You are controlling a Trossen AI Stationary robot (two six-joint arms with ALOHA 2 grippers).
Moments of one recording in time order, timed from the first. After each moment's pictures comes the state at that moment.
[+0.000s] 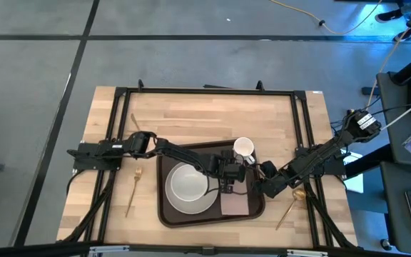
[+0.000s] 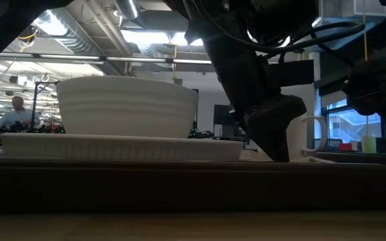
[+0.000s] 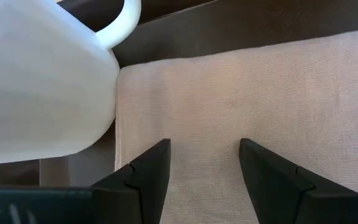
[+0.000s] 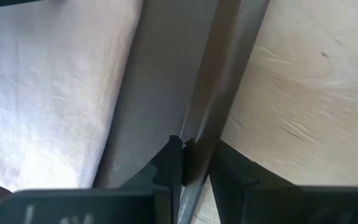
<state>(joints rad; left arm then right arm) -0.16 2.39 1.90 -0.59 -0.31 -0.04 0.59 1.41 0.52 -0.29 0.16 1.75</state>
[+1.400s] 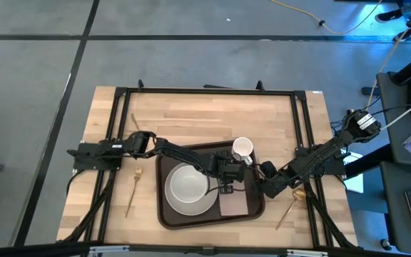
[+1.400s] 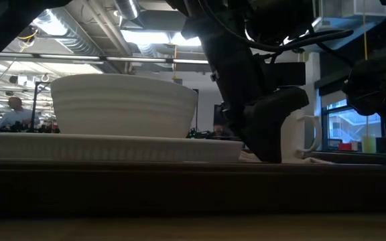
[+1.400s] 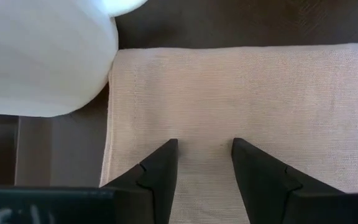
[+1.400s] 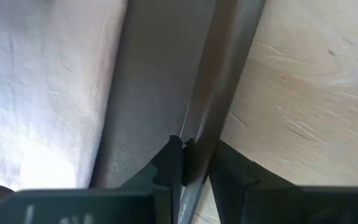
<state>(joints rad) -0.16 2.38 1.90 -0.67 -0.27 -0.23 0.59 1.41 0.52 -0.28 0.16 1.75</state>
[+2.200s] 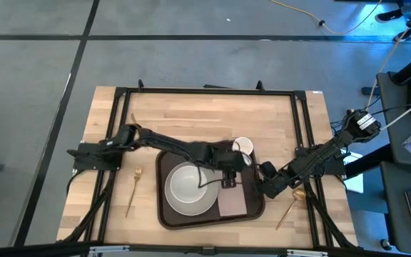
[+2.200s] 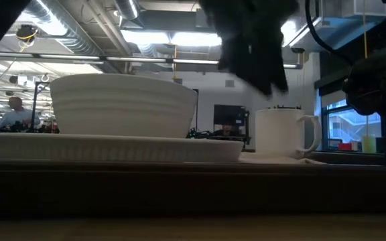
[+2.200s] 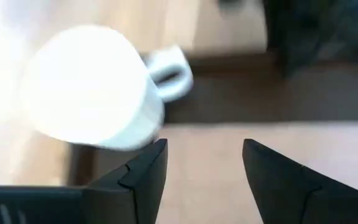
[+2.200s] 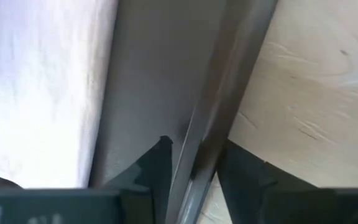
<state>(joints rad) -0.15 2.17 1.90 -0.65 -0.26 -0.20 0.59 1.39 0.52 -0.26 0.17 1.74</state>
